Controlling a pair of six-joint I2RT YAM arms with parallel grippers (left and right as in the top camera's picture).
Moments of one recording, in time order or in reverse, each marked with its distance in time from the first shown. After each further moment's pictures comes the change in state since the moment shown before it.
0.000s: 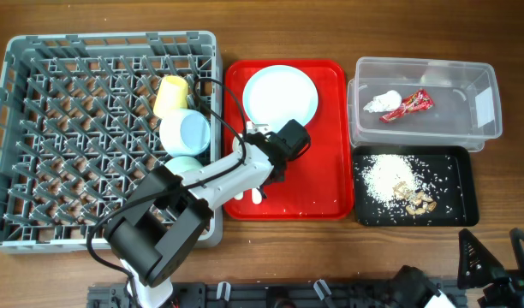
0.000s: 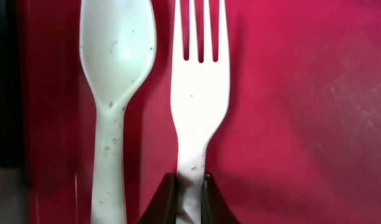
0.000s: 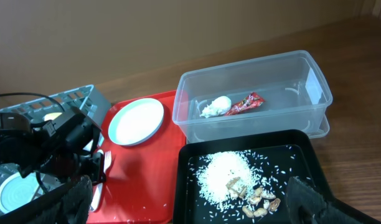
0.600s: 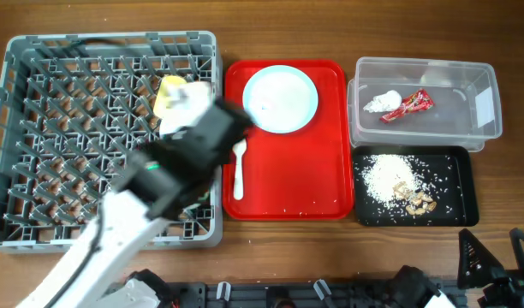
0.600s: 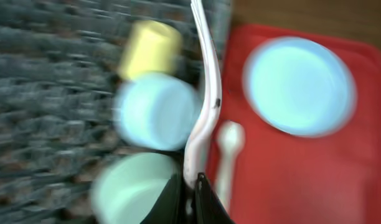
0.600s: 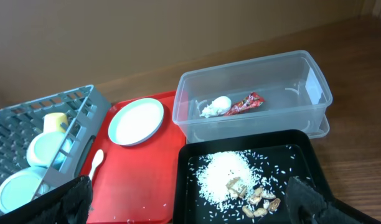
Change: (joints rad) left arm 0.116 -0.633 0.217 -0.452 -0.254 0.122; right arm 0.000 0.000 0.000 0.000 0.000 0.000
